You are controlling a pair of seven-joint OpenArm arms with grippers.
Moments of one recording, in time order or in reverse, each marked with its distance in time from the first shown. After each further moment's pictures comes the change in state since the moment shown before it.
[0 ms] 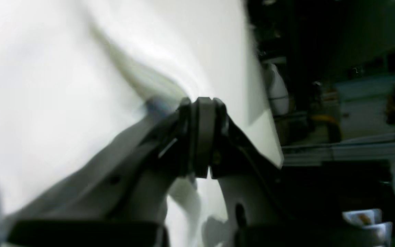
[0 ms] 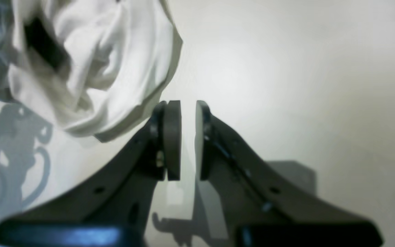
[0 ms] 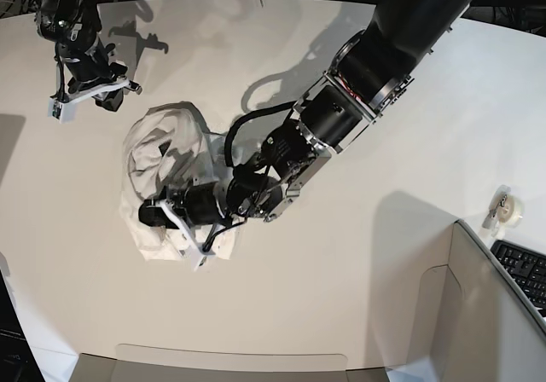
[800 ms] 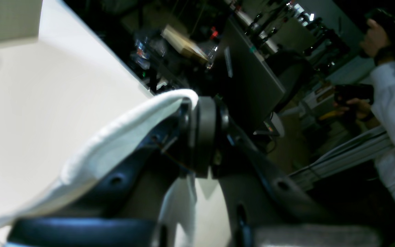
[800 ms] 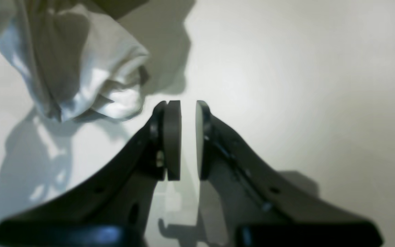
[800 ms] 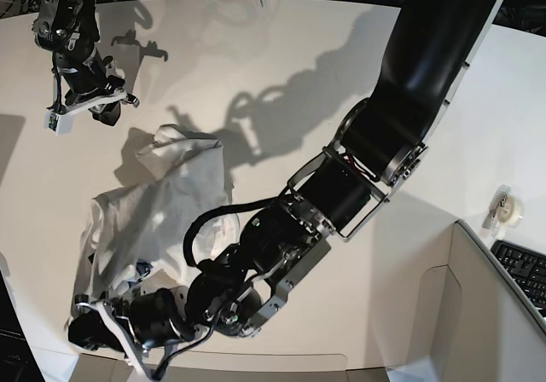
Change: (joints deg) left arm -19.5 0.5 -1.0 15.8 -0.2 8.2 0.4; right arm 3.2 0.3 0.0 0.0 0.2 0.0 0.2
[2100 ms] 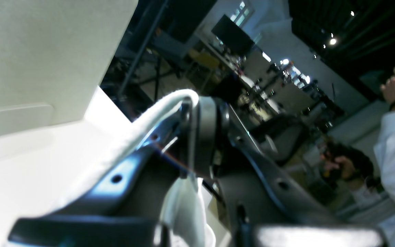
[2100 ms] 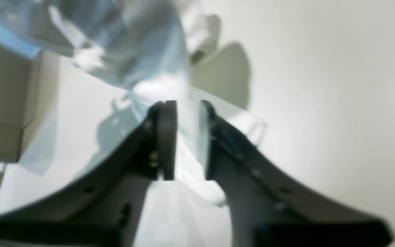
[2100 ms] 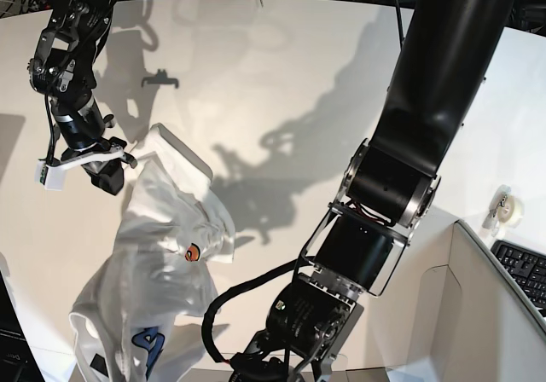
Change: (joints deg) left arm -11.0 0.3 -14.2 -10.0 -0.2 -0.2 1.7; right arm 15.1 -3.1 0.0 0.2 3.3 3.1 0.0
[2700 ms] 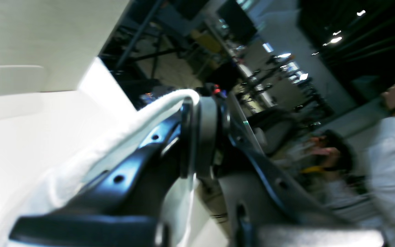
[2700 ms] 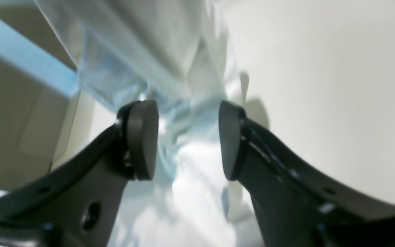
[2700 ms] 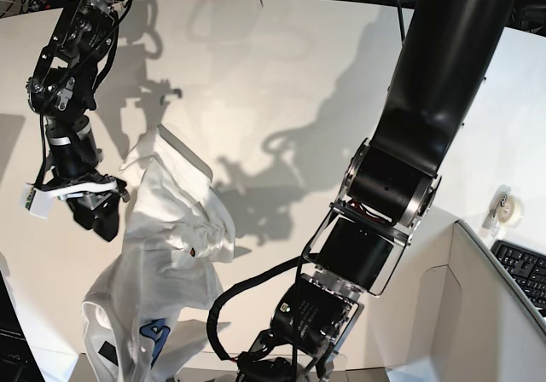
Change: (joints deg) left arm 0.3 -0.2 0.0 -3.2 -7.1 0.4 2.3; right arm 6.7 -1.8 -0.1 0.0 -2.7 0.2 7.7
